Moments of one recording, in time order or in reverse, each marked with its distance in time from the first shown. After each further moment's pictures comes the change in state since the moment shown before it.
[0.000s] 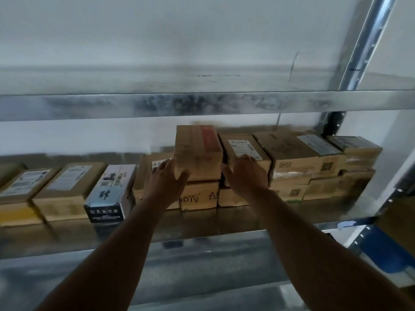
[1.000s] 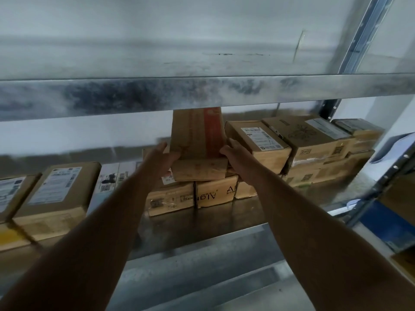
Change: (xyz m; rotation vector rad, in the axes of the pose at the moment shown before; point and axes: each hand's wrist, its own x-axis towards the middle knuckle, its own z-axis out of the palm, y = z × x) left_hand 0.087 -0.082 -0.017 -0.888 -0.434 -0.248; right_hand 0.047 -0.077 0.030 0.991 -0.340 0.379
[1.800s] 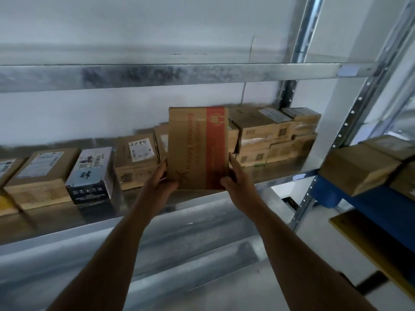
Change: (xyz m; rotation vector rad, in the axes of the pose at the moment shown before) left_hand -0.185 -0.024 0.114 0.042 -0.040 0.354; right_hand -0.196 0.078 -0.070 -0.014 0.094 -0.365
